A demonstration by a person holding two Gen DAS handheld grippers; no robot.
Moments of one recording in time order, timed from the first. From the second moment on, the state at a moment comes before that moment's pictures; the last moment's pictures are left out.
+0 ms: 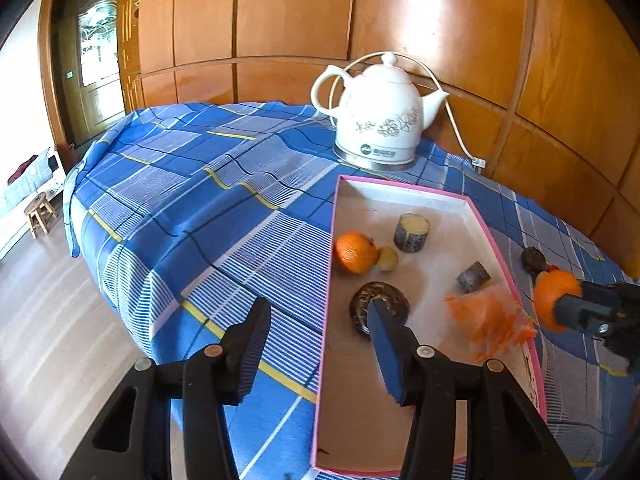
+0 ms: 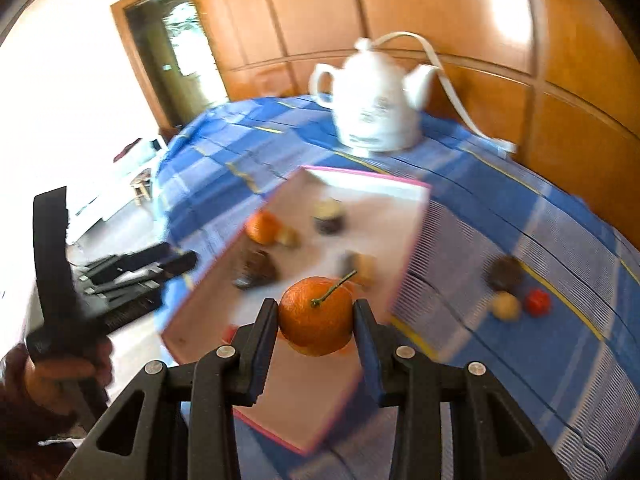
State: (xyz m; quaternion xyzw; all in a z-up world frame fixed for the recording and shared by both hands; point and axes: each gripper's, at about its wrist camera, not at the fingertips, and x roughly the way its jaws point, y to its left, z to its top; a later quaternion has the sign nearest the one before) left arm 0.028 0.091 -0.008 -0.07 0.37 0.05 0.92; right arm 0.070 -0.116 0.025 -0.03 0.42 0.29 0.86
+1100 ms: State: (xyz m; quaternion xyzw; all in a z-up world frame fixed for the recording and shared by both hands) left arm 0.023 0.079 0.000 -0.06 0.36 0.04 0.93; right arm 0.064 -0.097 0.015 -0.02 0.41 0.28 0.87
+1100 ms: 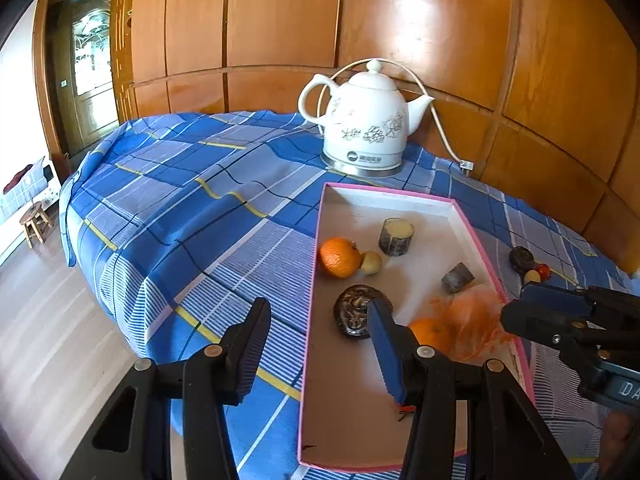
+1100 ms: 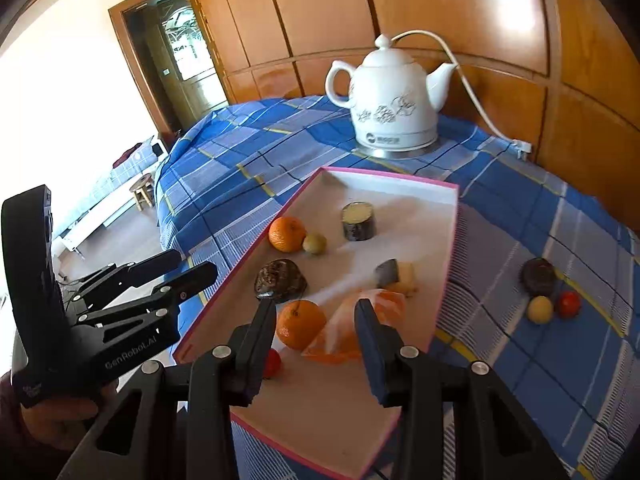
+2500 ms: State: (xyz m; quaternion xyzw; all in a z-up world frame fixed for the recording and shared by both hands) left arm 0.018 -0.004 0.022 0.02 0.35 -0.07 0.93; right arm 0.061 -0.241 0.040 -0.09 0.41 0.13 0.90
